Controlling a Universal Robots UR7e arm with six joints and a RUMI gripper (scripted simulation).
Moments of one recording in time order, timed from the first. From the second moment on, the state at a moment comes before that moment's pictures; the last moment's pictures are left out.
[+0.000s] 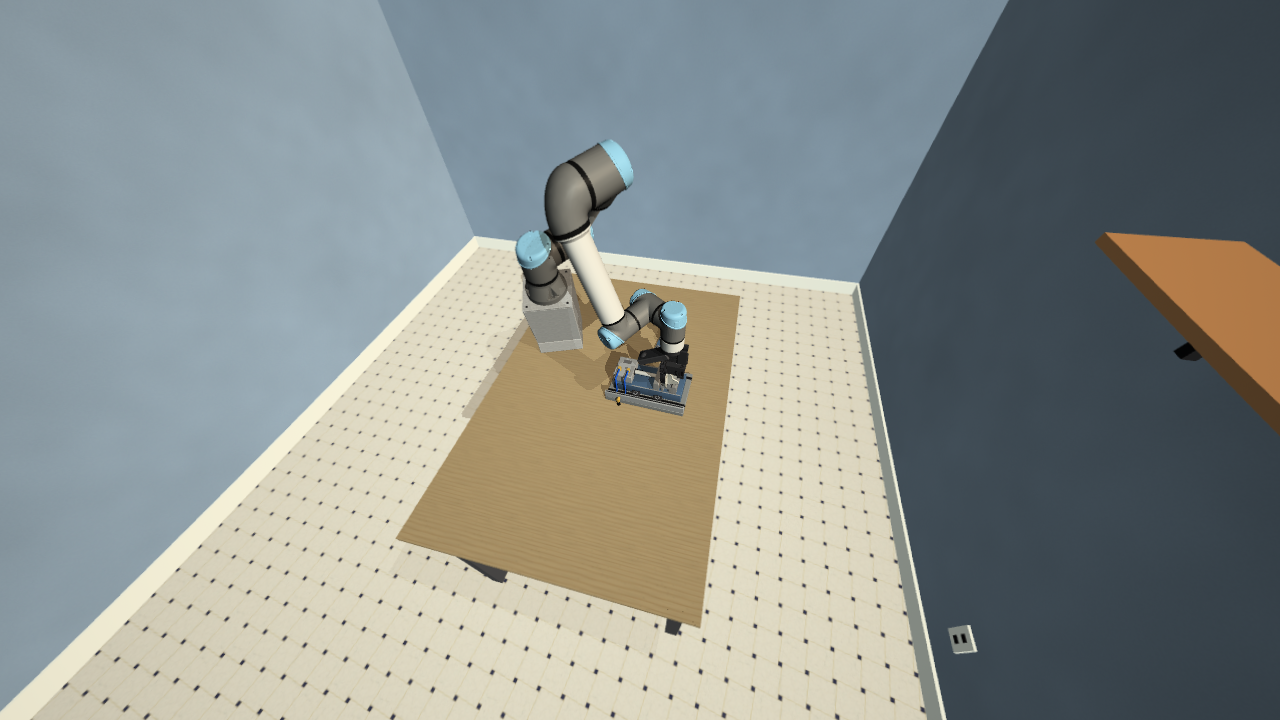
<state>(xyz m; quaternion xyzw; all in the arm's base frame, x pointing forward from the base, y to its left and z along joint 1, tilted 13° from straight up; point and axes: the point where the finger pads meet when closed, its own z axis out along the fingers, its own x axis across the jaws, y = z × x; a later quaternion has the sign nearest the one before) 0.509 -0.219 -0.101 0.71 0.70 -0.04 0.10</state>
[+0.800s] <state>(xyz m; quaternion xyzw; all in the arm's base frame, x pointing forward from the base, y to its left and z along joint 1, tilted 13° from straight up) 0.509 -0.213 -0.102 0.71 0.70 -0.04 0.10</state>
